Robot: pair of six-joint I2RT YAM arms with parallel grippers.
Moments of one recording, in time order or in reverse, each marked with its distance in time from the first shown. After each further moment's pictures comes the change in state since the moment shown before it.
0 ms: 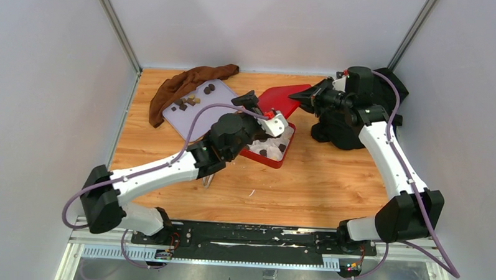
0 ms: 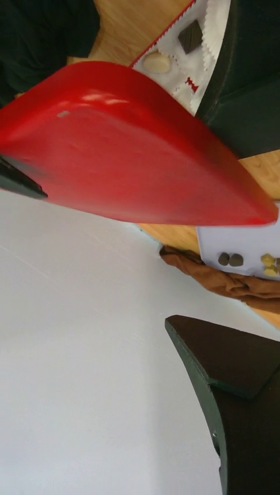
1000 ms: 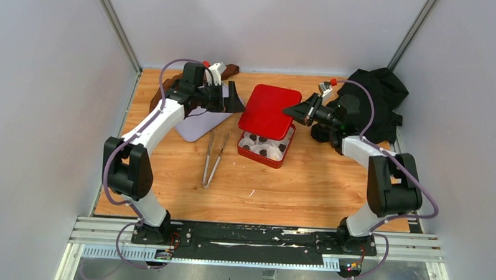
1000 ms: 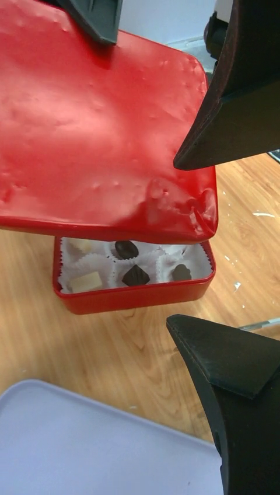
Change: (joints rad) left arm 0.692 0.262 0.354 -0.724 0.946 -1.134; right arm -0.049 0.167 -0.471 1.017 -0.253 -0.153
